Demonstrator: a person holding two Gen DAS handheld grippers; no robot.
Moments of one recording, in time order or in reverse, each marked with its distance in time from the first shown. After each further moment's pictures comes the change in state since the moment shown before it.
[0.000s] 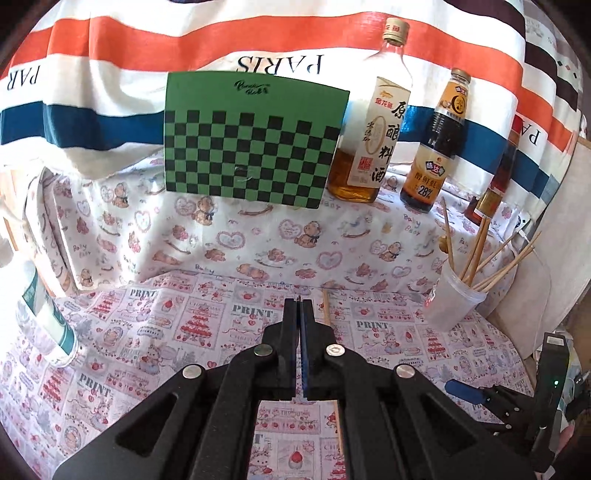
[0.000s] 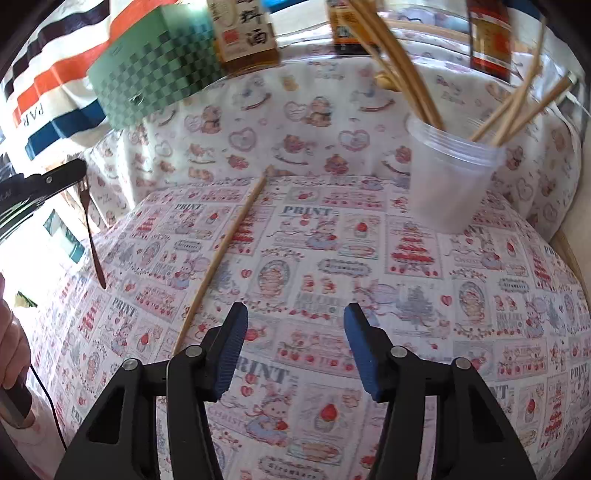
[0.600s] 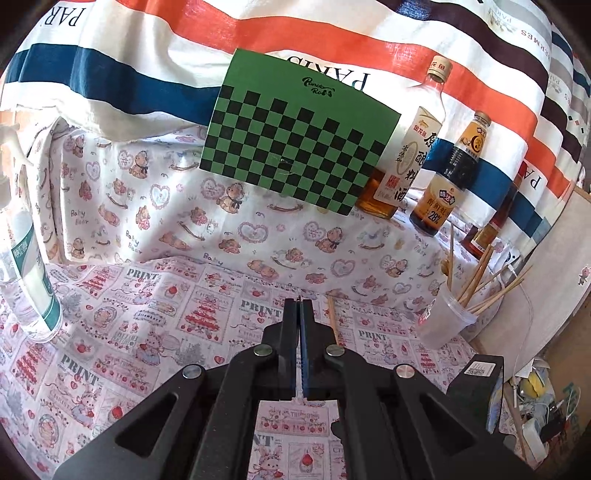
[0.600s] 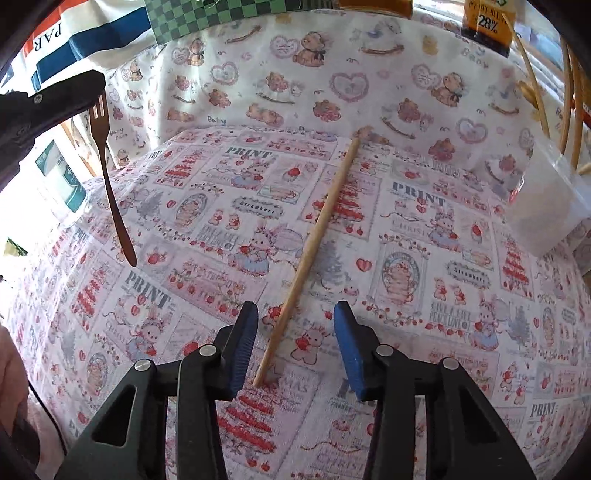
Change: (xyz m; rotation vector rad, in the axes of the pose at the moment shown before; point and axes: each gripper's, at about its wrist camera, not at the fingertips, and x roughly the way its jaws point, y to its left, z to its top) left arm 0.001 0.048 -0.018 -0.133 -0.061 -0.074; right arm 0.061 0.094 0.004 -0.141 0.137 -0.031
